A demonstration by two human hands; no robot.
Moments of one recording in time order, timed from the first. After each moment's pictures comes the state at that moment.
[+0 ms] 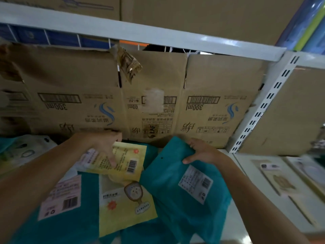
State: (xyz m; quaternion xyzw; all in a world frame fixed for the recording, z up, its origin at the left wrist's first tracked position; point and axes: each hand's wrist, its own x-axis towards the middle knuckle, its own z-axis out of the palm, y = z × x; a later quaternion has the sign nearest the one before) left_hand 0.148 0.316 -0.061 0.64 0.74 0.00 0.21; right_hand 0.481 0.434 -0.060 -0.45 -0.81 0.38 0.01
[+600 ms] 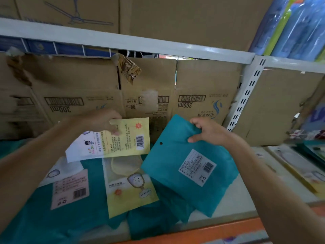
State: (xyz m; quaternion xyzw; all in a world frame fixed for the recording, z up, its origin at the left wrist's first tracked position) left_hand 0.178 0.277 0.027 0.69 0.68 0.13 0.21; right_hand 0.500 0.369 0.036 -0.38 -0.86 0.32 0.13
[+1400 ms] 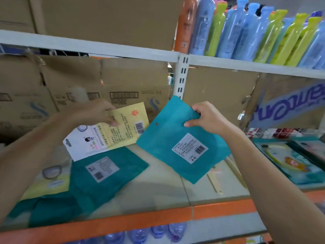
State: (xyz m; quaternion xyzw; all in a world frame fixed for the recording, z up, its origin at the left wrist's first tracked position) left_hand 0.392 0.321 0.067 0.67 0.71 0.18 0.15; right_hand 0.707 0.421 0.079 -0.39 -0.87 0.19 0.23
